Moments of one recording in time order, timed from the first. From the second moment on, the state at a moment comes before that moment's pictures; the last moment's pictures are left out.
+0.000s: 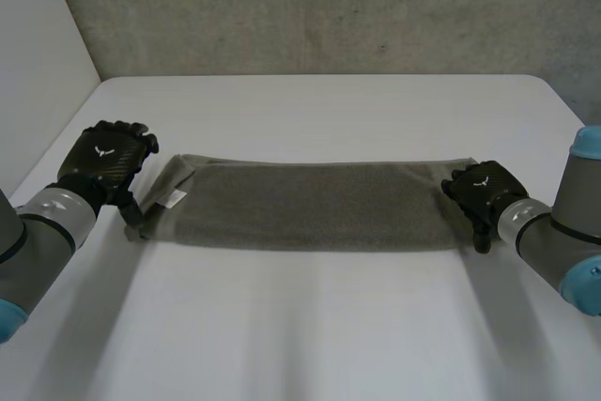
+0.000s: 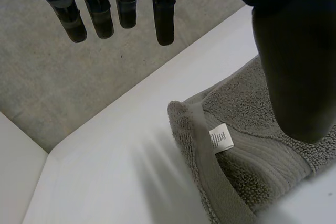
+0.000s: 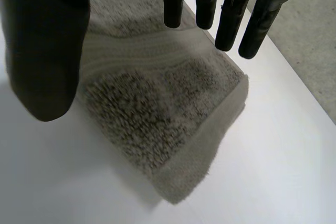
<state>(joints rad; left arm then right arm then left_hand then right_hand) 4.58 -1.82 -1.80 3.43 -1.34 3.52 1.75 -0.98 1.51 -0.07 1.39 2.42 0.20 0.19 0.20 0.19 0.04 0.30 0.30 0.30 0.30 0.14</state>
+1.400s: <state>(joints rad) 4.62 -1.78 -1.84 3.43 -1.30 3.45 2.42 -0.75 1.12 -0.17 1.59 2.20 0.20 0.19 0.20 0.19 0.04 0.28 0.27 0.28 0.28 0.09</state>
